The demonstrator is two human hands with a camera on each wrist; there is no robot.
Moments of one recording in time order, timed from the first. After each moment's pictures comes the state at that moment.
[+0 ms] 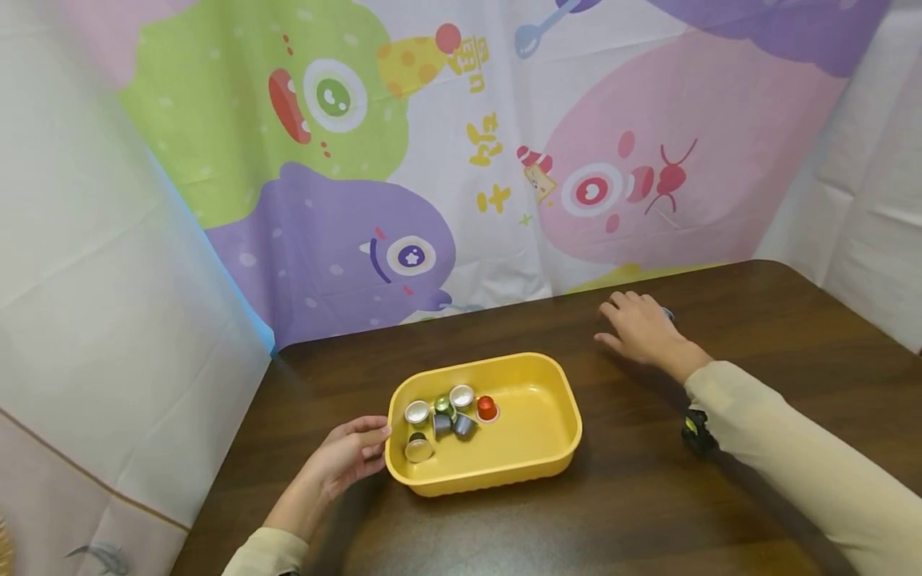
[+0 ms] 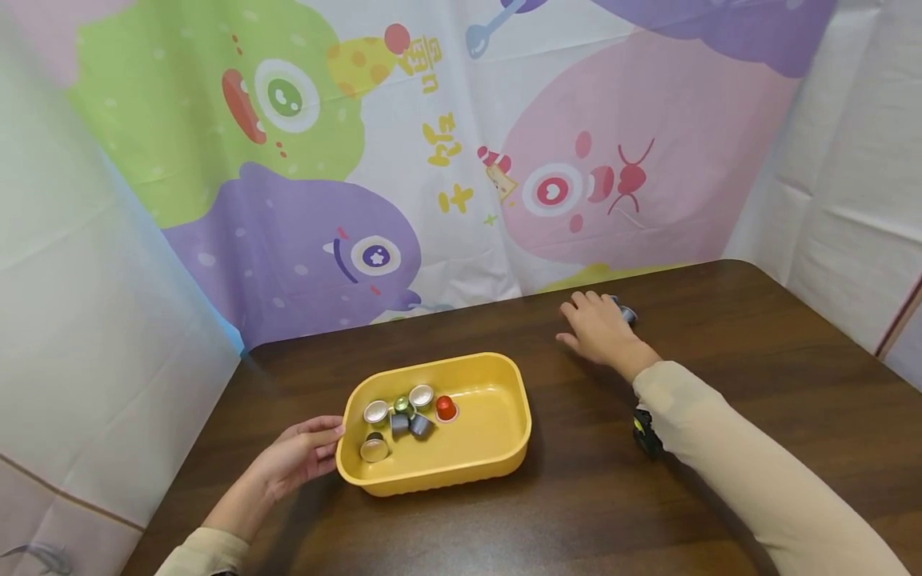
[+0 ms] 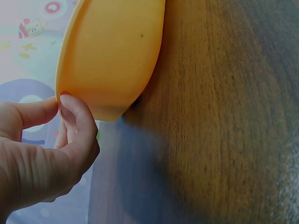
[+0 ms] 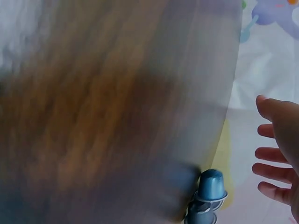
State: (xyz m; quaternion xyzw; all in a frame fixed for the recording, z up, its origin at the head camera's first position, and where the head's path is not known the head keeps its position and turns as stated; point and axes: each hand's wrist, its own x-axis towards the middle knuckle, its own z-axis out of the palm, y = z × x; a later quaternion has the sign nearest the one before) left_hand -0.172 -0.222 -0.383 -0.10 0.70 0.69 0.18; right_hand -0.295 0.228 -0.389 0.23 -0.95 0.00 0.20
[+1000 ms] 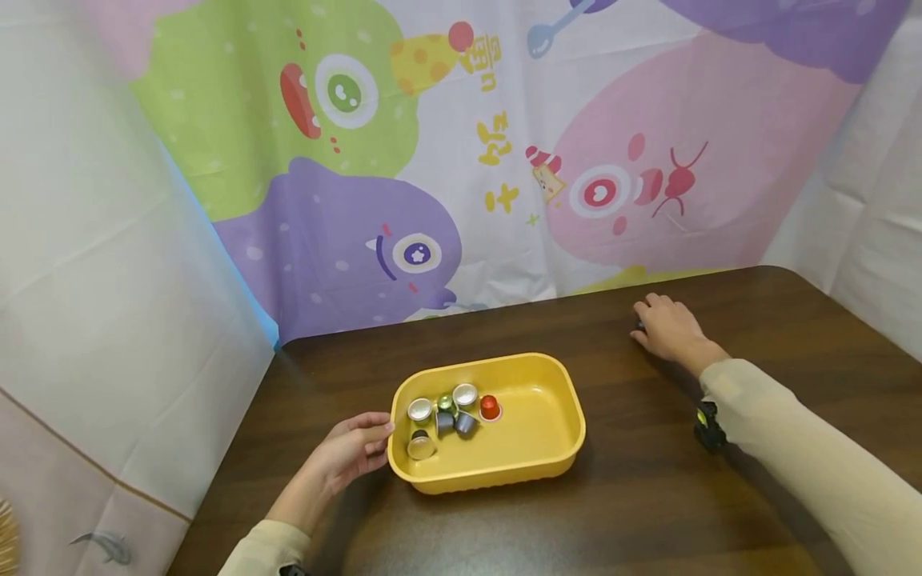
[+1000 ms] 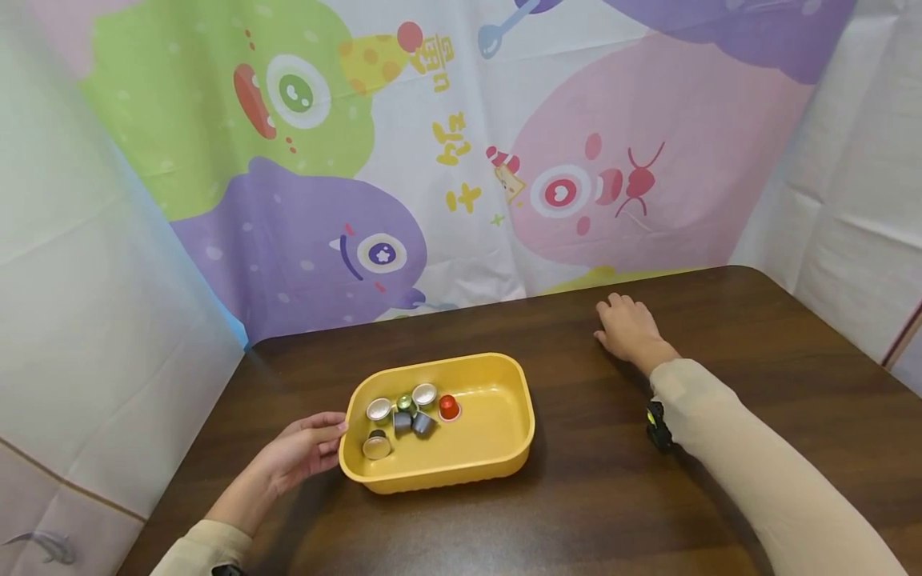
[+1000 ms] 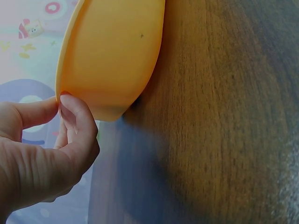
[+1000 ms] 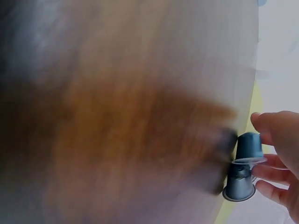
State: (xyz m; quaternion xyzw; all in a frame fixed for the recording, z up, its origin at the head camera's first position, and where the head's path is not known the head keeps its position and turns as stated) left_hand -0.173 -0.222 -0.381 -0.11 0.70 0.68 0.18; right_hand -0.310 0.259 -0.401 0.16 -0.98 -0.02 0.14
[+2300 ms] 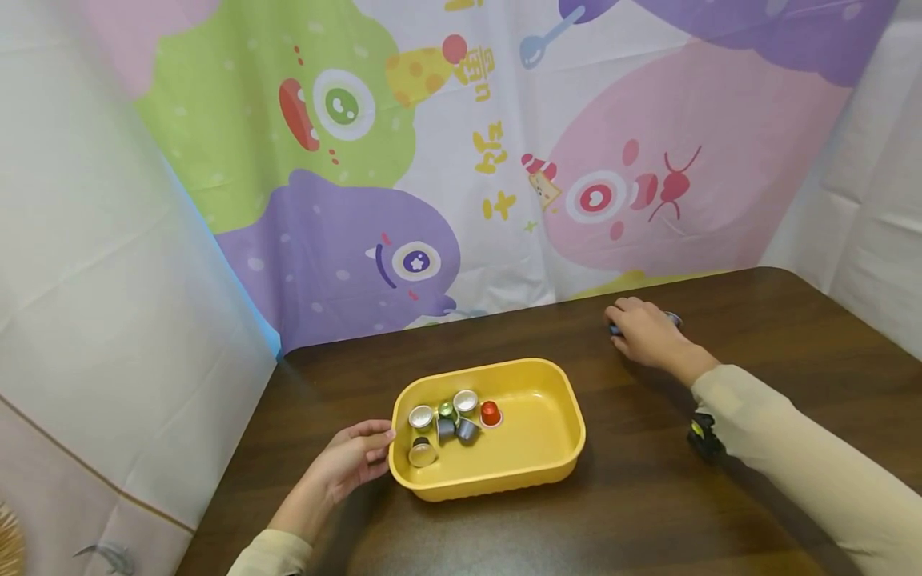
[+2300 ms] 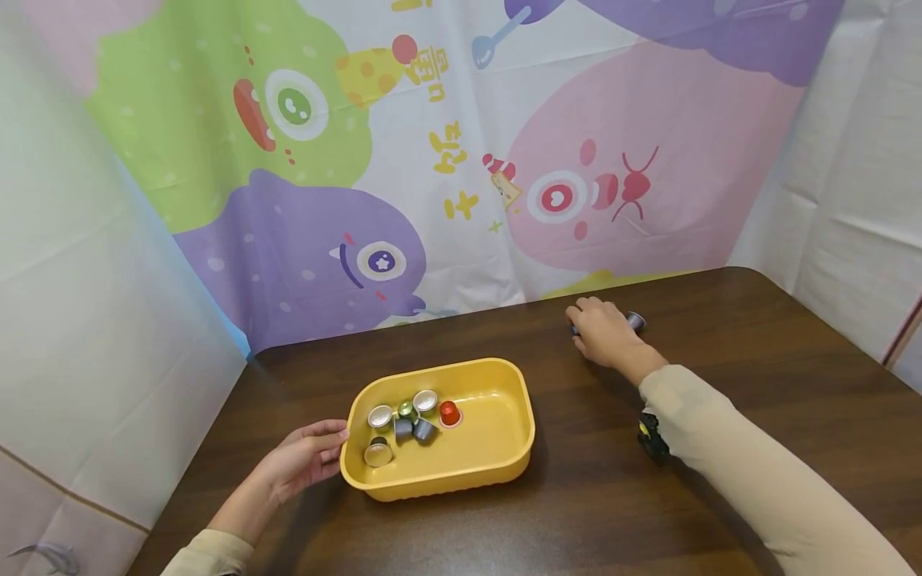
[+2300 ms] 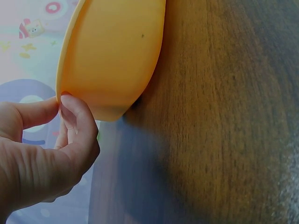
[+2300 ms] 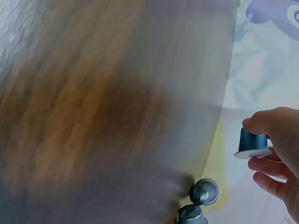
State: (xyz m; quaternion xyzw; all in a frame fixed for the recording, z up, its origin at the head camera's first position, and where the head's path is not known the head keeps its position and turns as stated) left_hand -0.171 -0.221 -0.382 -0.11 0.70 0.68 0.17; right_hand -0.296 0.230 -0.384 0.28 -0.93 0.03 0.23
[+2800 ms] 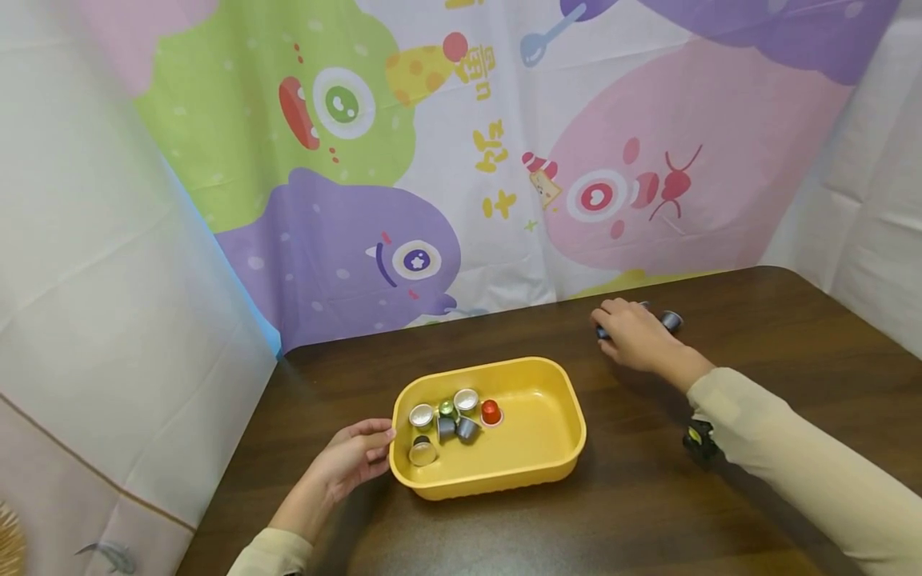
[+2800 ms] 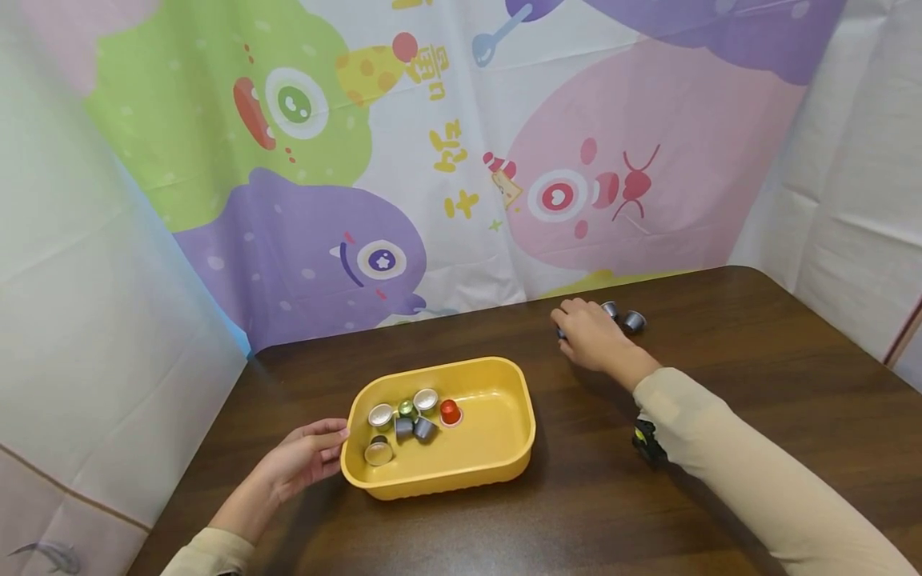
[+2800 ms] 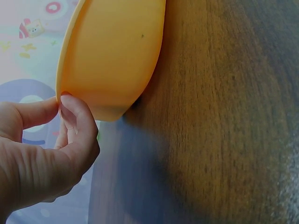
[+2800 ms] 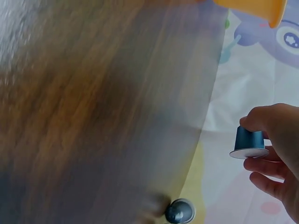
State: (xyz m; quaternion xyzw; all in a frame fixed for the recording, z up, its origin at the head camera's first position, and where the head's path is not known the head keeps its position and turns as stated) left_hand -0.172 -0.222 -0.380 -0.10 0.70 0.68 0.18; right_hand -0.287 0.211 -0.376 0.31 -0.92 0.03 0.24
